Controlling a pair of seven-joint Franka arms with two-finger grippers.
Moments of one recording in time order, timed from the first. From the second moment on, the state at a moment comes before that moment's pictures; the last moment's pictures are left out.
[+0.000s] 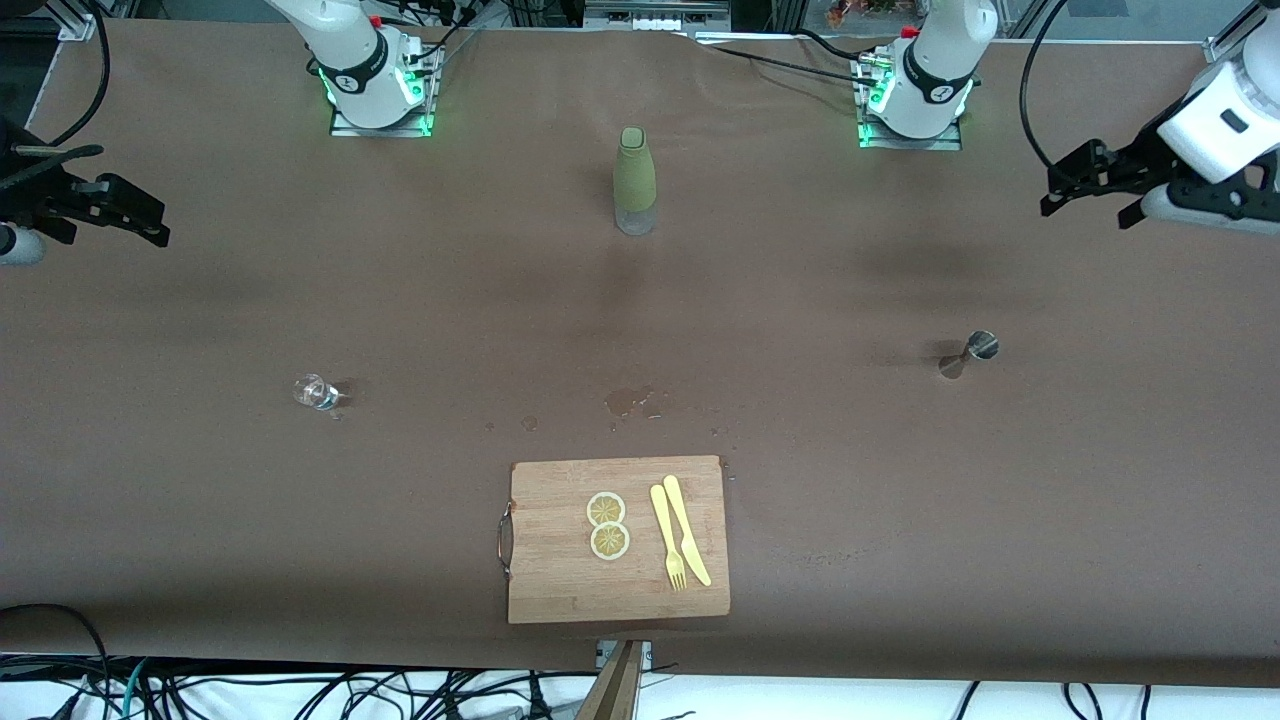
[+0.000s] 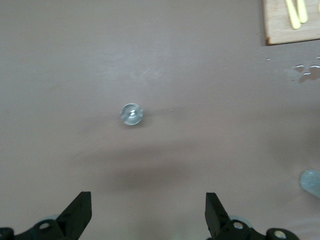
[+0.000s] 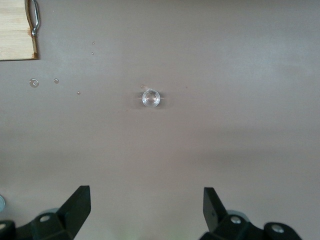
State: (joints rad) left arm 0.06 -0.23 -0.04 -1.93 -0.09 1.66 0.10; right arm 0.07 0.03 -0.05 -1.53 -0.05 1.52 0.02
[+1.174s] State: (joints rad) left arm 0.07 -0.32 -0.09 -1.88 -0.04 1.49 0.00; right arm 0.08 0.04 -0.05 -1.53 -0.04 1.52 0.02
